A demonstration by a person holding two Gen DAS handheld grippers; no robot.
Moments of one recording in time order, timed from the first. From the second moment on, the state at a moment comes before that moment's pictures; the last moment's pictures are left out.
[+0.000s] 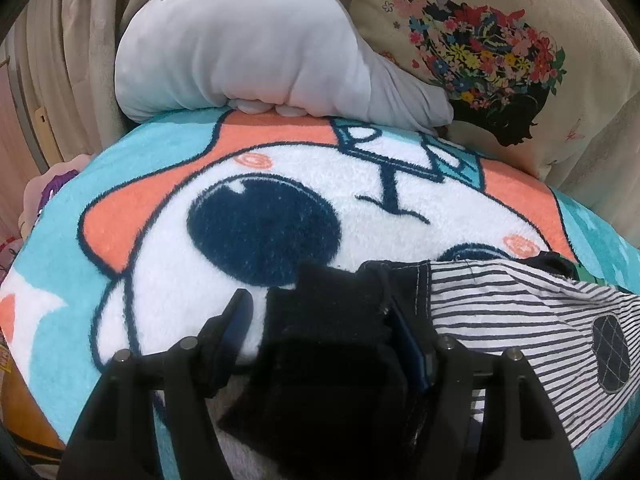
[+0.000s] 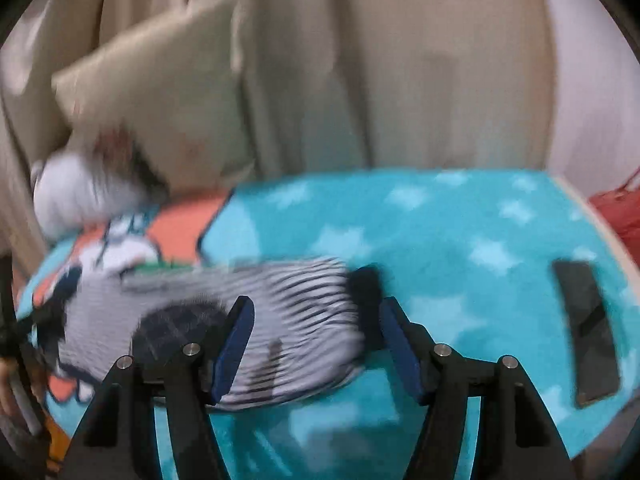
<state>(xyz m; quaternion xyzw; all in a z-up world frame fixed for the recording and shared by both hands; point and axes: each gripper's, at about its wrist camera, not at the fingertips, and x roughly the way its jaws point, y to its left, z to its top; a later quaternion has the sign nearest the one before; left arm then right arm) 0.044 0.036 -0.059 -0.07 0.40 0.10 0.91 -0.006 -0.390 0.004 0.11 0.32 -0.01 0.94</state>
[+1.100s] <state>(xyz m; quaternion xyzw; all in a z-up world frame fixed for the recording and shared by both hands) -0.004 -0.056 -0.021 0.00 0.36 0.00 0.93 -0.009 -0.373 -0.013 0.21 0.34 0.14 0.91</state>
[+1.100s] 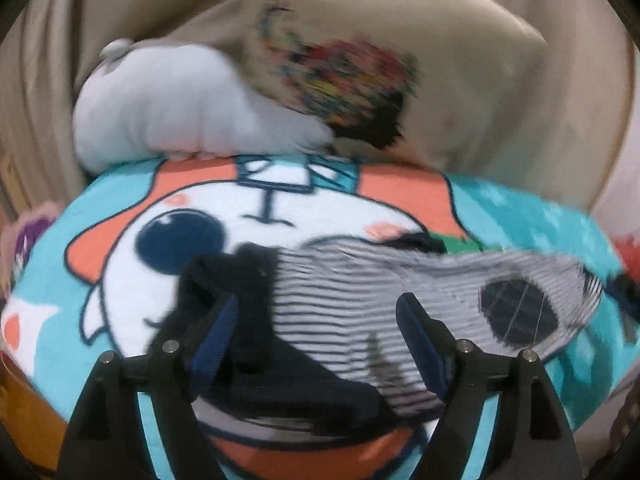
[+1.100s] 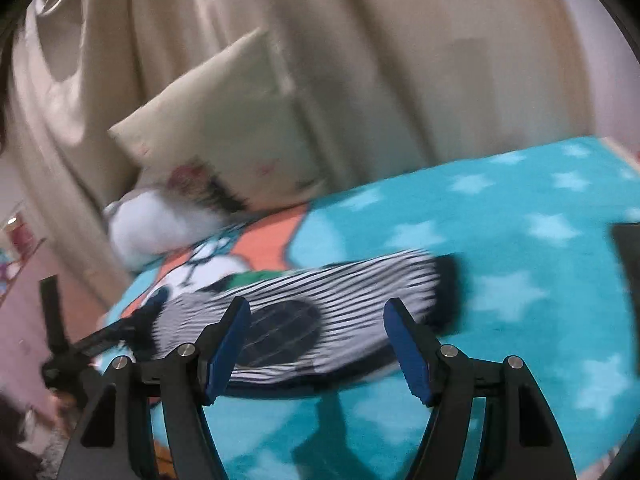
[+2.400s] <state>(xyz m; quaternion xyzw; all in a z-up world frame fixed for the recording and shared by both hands) 0.134 -0.334 -0.048 0.05 0.55 -0.33 0.76 0.000 -0.415 -0.052 0.24 0.38 0.09 0.89</state>
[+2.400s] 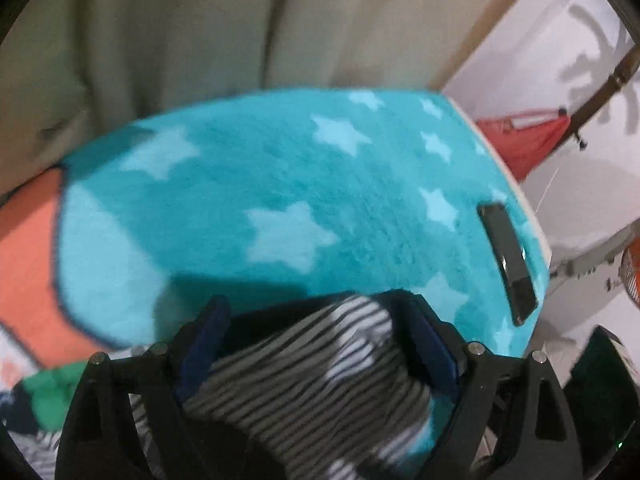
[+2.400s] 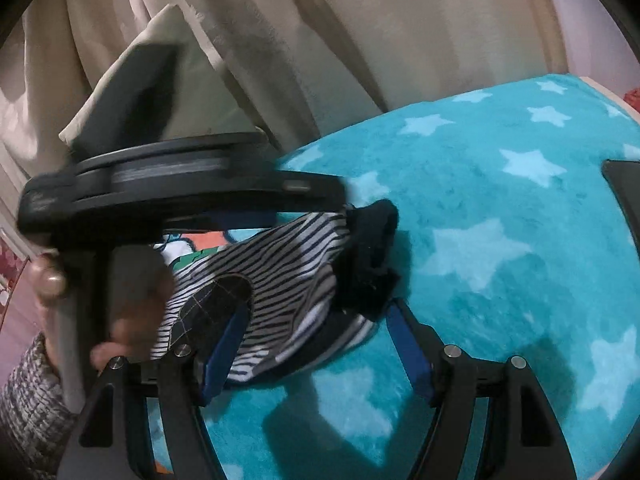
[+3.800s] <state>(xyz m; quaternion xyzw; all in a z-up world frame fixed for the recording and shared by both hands) -0.021 0.070 -0.019 -0.16 0.39 0.03 0.91 0.067 -0.231 -0.044 0.09 0.47 0.19 0.86</state>
